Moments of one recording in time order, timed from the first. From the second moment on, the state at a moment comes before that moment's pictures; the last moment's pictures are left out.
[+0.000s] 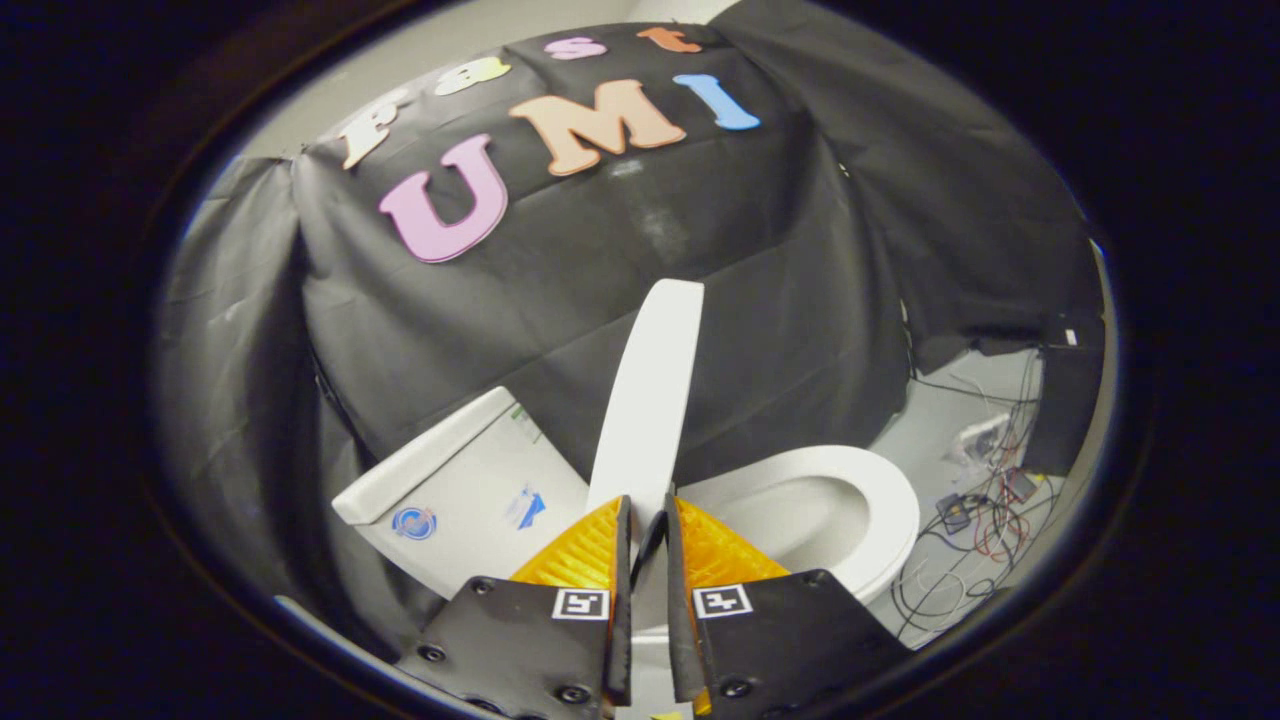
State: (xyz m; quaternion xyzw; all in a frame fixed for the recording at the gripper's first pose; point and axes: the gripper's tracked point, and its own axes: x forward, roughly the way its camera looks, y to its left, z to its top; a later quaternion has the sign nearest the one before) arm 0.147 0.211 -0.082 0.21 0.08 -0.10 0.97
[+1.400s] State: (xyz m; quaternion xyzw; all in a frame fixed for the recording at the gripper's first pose) arm 0.218 0.408 -0.043 0.11 0.09 0.16 0.98
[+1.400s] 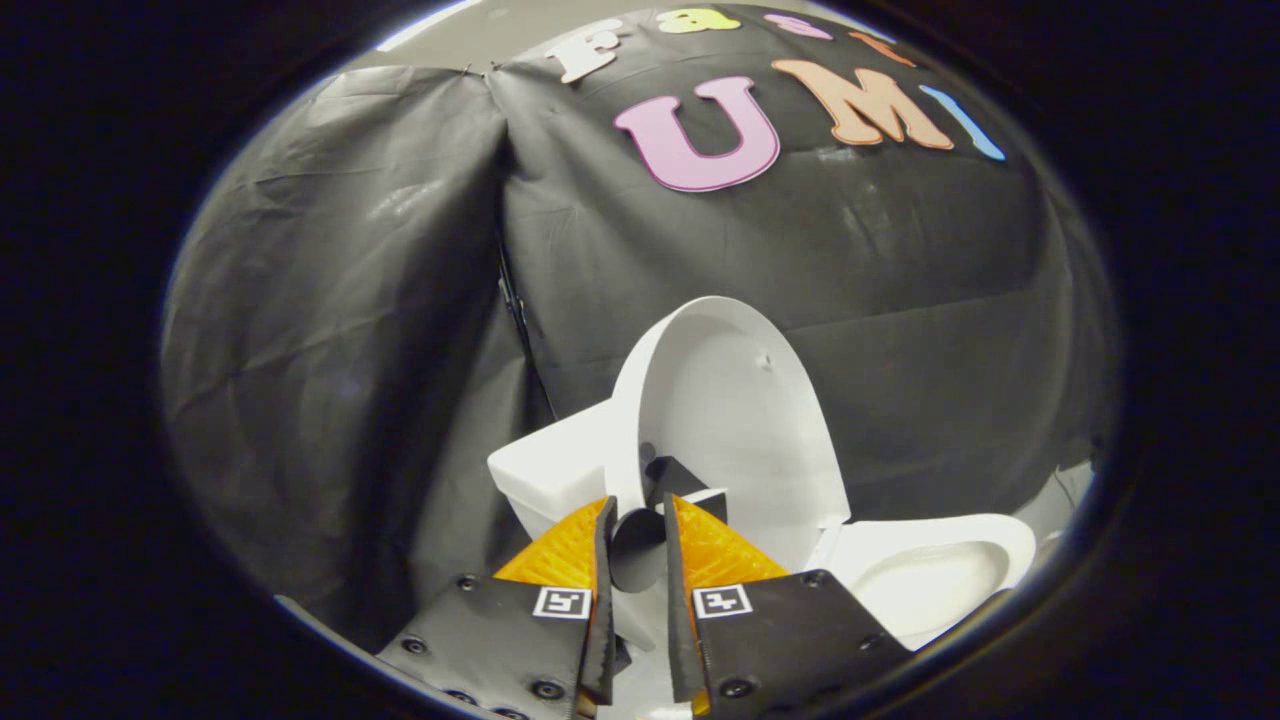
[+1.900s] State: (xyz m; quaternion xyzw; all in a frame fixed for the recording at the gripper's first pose) arm 0.220 0.405 -0.041 0.09 0.07 0.17 0.98
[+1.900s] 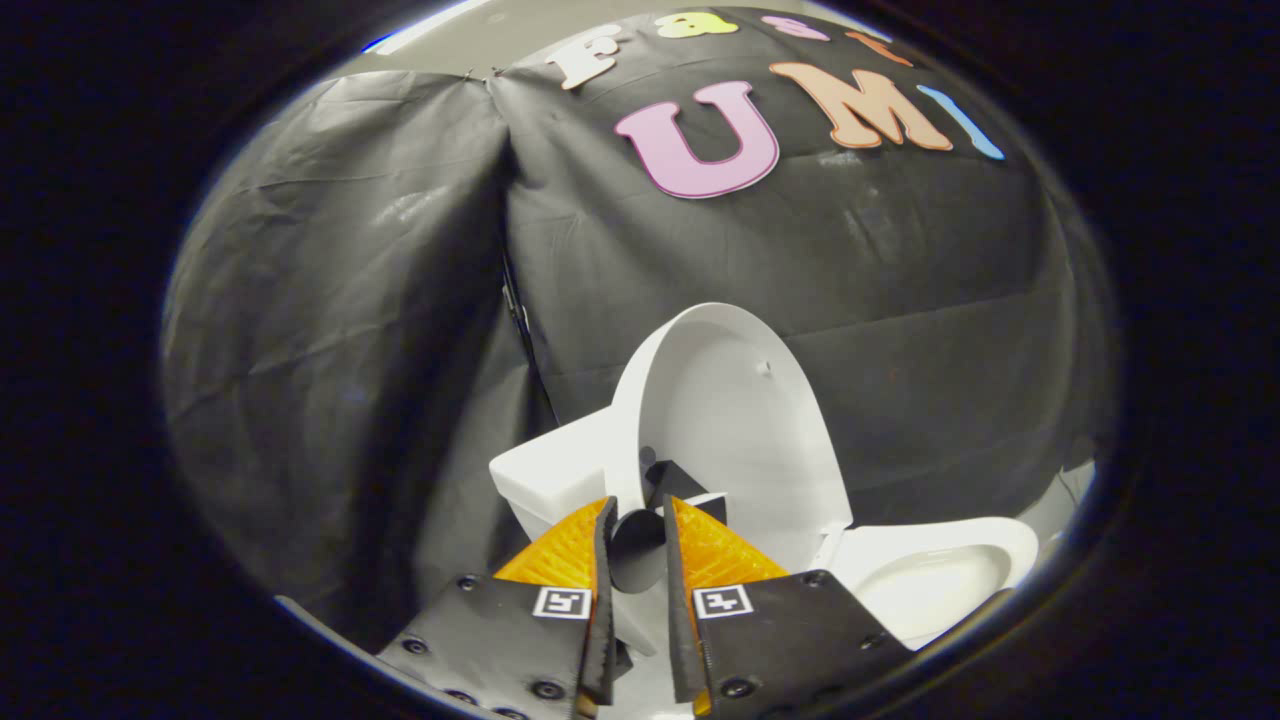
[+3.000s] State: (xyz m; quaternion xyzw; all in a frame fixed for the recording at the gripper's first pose) arm 0.150 0.240 0.048 0.04 -0.04 0.10 0.99
